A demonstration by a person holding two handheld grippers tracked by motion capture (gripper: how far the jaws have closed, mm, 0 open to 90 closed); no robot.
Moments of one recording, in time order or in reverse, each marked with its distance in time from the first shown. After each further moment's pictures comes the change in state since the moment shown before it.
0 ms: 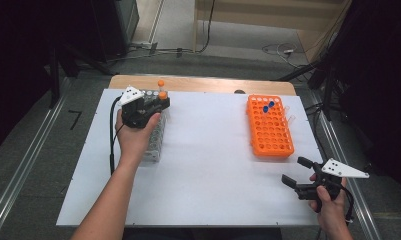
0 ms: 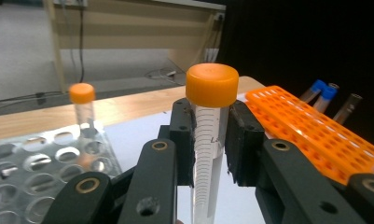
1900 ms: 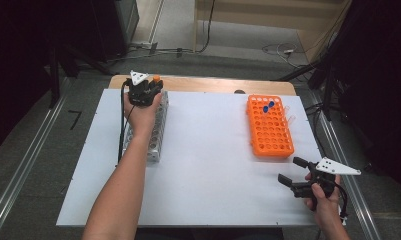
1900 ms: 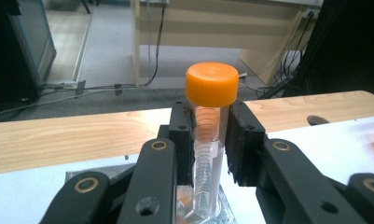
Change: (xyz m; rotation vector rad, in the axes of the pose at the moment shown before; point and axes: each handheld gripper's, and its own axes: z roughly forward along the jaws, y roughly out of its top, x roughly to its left) left arm 0.056 -0.001 0.078 0.009 0.284 -0.034; right arm -0.008 -0.007 0.014 0.017 0.021 0.019
